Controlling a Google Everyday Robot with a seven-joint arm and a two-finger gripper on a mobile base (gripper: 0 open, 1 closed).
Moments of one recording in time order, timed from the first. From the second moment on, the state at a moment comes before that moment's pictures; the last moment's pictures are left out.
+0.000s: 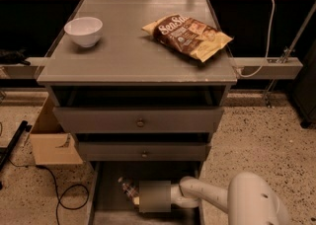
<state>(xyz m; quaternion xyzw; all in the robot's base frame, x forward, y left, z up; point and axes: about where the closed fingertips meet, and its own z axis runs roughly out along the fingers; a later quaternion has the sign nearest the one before) 0.500 0.083 0.169 -0.25 0.80 0.50 0.20</state>
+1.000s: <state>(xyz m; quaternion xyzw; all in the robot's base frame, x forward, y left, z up) 0.473 0.071 0.150 -0.26 0.84 0.45 0.16</state>
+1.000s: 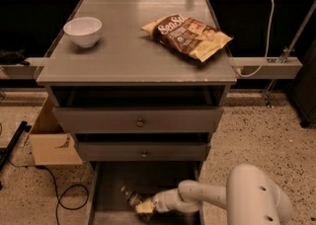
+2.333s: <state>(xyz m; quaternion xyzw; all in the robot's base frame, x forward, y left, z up) 0.459 0.077 0.146 -0.28 0.84 0.44 0.14</state>
